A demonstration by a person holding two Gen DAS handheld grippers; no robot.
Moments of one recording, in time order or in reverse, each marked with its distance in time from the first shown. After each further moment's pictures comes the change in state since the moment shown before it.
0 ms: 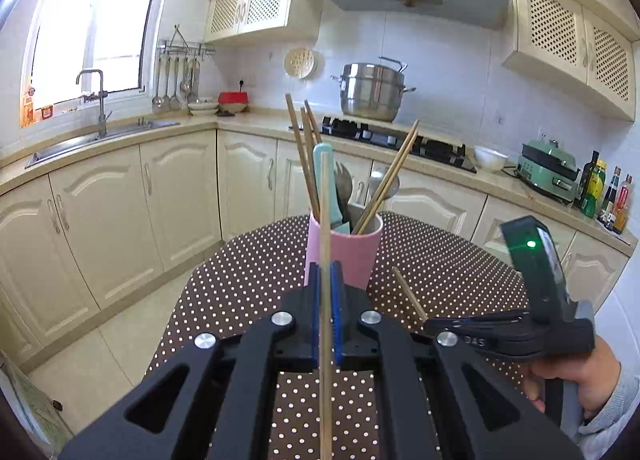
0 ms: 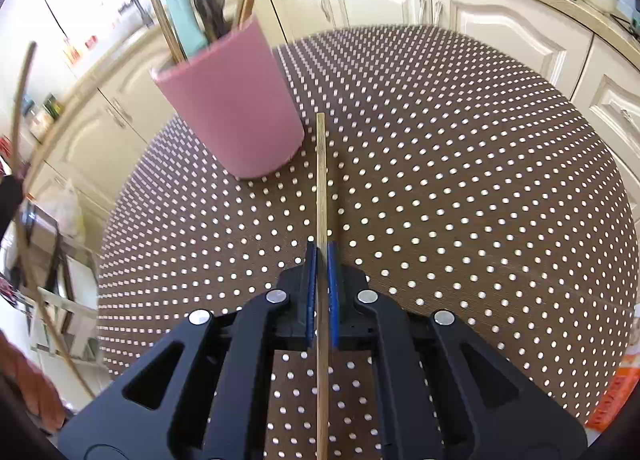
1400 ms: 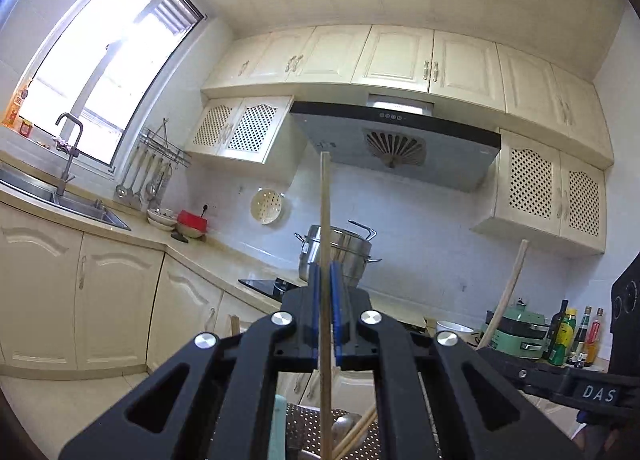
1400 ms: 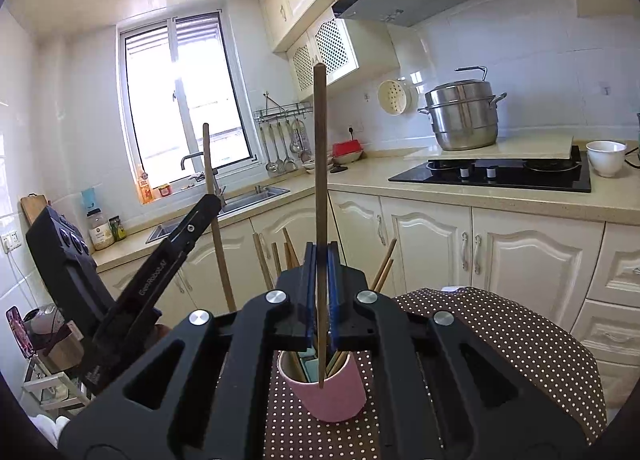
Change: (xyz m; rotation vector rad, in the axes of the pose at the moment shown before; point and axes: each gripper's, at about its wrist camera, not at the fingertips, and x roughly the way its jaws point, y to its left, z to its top) left arm 0.074 0.003 0.111 -0.193 -0.590 -0.191; right arm -0.139 0.036 0.085 -0.119 -0.732 0.182
